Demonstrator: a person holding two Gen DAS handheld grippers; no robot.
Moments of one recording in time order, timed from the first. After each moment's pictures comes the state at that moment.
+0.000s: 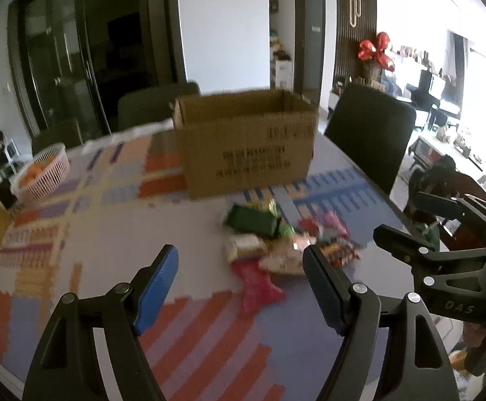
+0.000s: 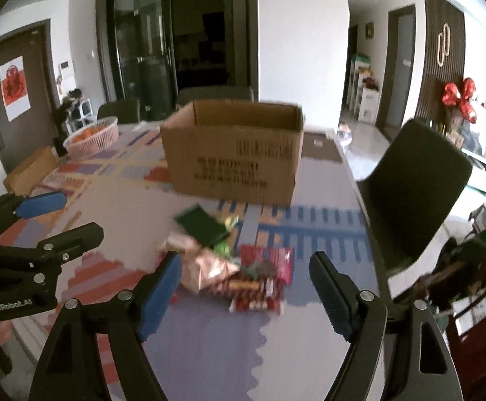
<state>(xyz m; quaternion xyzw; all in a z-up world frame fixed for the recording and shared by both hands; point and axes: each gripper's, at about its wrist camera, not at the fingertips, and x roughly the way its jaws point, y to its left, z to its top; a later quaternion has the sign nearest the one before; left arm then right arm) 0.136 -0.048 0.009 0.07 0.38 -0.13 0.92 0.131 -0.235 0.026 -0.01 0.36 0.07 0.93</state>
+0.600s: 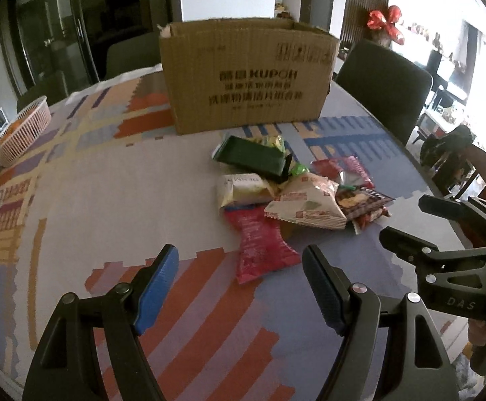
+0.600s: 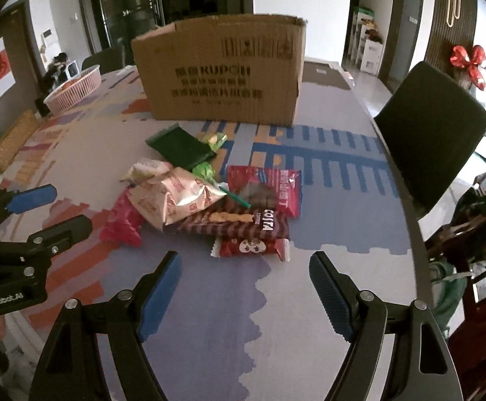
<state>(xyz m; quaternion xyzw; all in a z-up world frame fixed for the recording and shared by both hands) 0.163 -0.050 -0.071 0.06 0.46 -0.13 0.88 0.155 -0.240 -0.057 -0.01 0.47 0.06 0.88</state>
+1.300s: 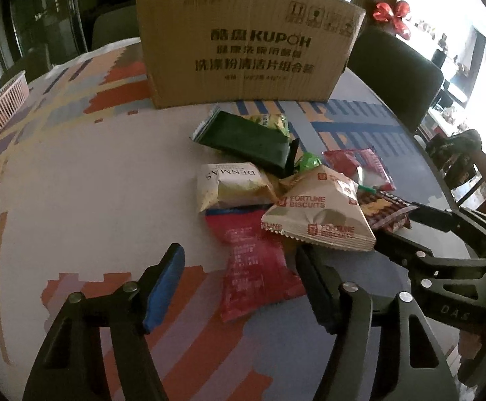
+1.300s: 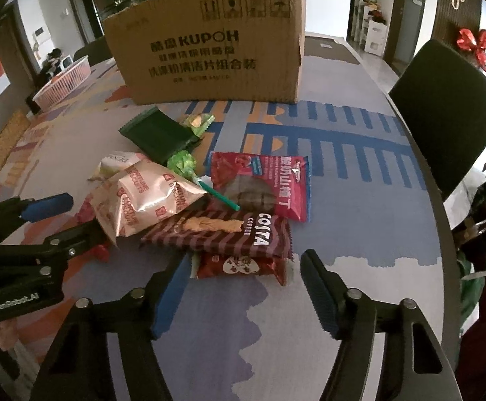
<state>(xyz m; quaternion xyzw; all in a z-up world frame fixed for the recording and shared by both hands) 0.206 -0.062 -0.108 0.03 0.50 -0.14 0.85 0.191 -0.244 -0.091 0.01 0.50 0.07 0.86</state>
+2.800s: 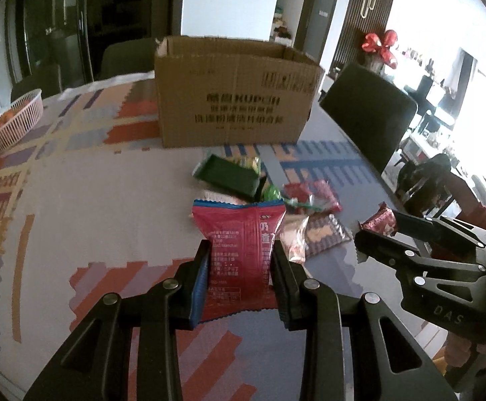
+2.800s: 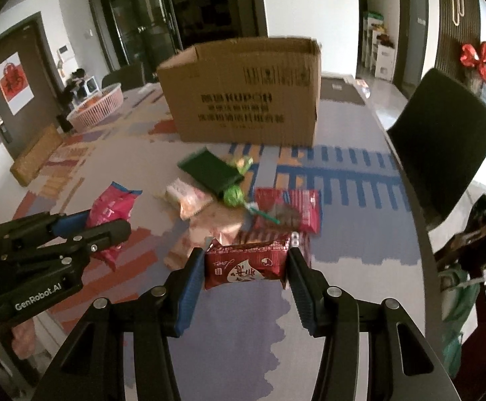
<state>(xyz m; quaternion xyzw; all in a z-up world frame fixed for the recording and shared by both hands) 0.152 -0.050 -0.038 0.00 0.43 -0.15 0.89 0.145 -0.235 -0.023 0.02 0.43 0.10 0.90</state>
